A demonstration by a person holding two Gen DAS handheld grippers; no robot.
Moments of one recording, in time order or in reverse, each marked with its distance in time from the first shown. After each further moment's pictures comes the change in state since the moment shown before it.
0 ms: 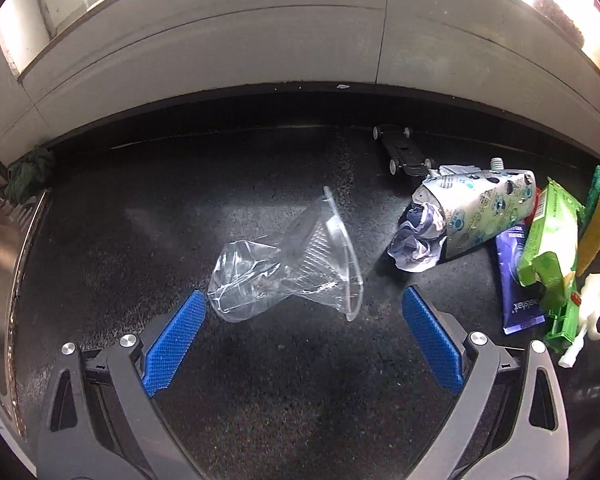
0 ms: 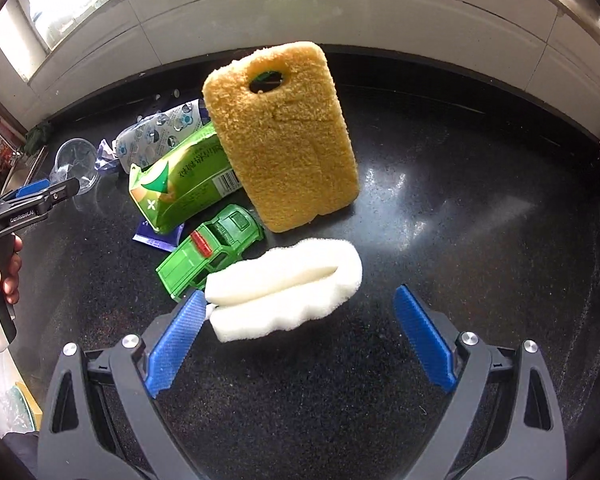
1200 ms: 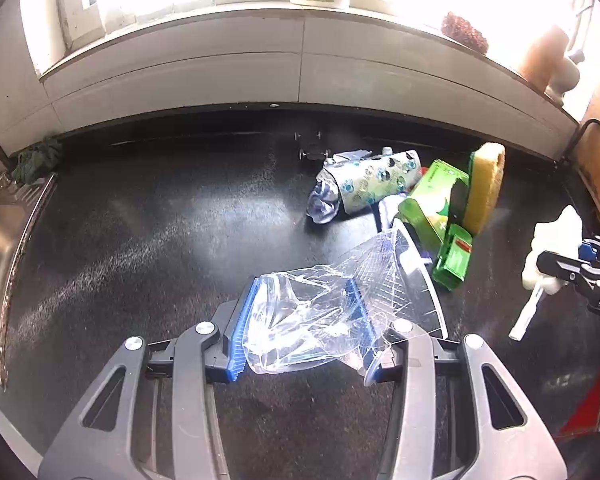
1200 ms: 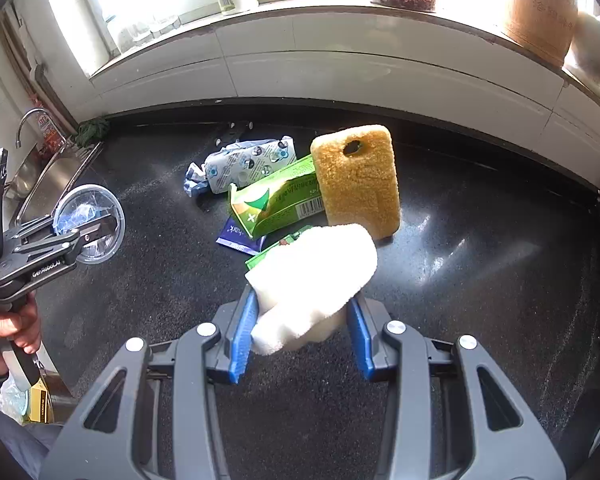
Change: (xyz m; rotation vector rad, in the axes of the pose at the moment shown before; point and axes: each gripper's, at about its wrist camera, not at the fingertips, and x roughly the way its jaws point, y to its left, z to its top) left arm -0.117 -0.035 -0.068 -0.017 -0.085 -0.127; right arm -0.089 0.038 -0.025 -0.117 -0.128 0.098
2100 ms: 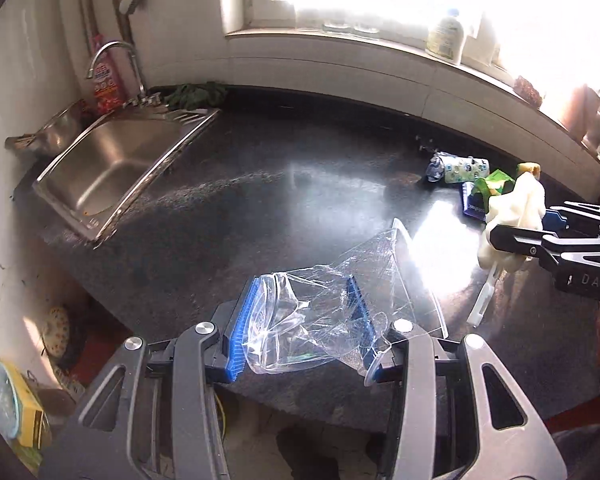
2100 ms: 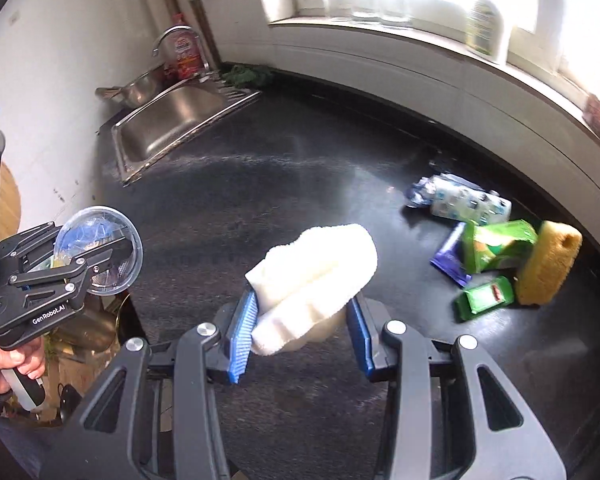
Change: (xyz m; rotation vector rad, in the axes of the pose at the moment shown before) left arm -0.148 0.079 -0.147 -0.293 -0.084 0.277; right arm -0.013 0.220 -0.024 -0.464 0.019 0.310
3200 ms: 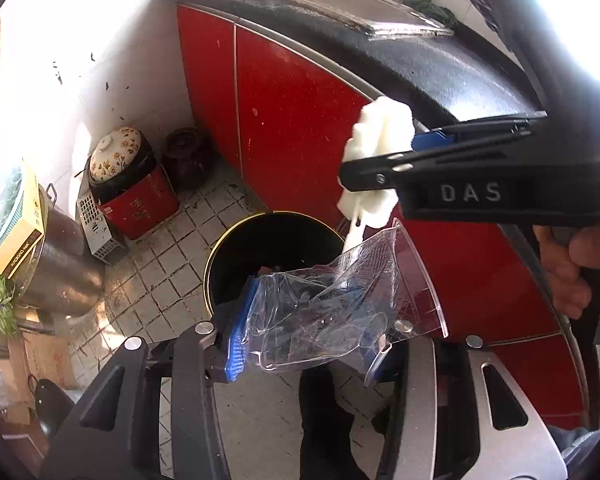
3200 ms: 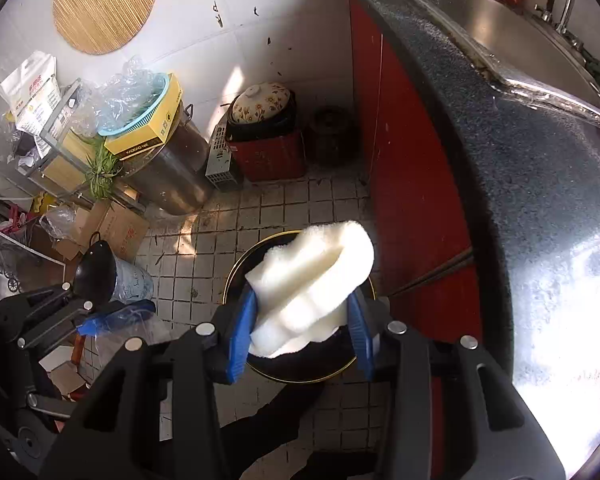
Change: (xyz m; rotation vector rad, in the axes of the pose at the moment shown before) left arm 0.024 0.234 -0.212 -0.449 0.185 0.137; right arm 0.262 0.374 -0.005 -0.537 0.347 0.320
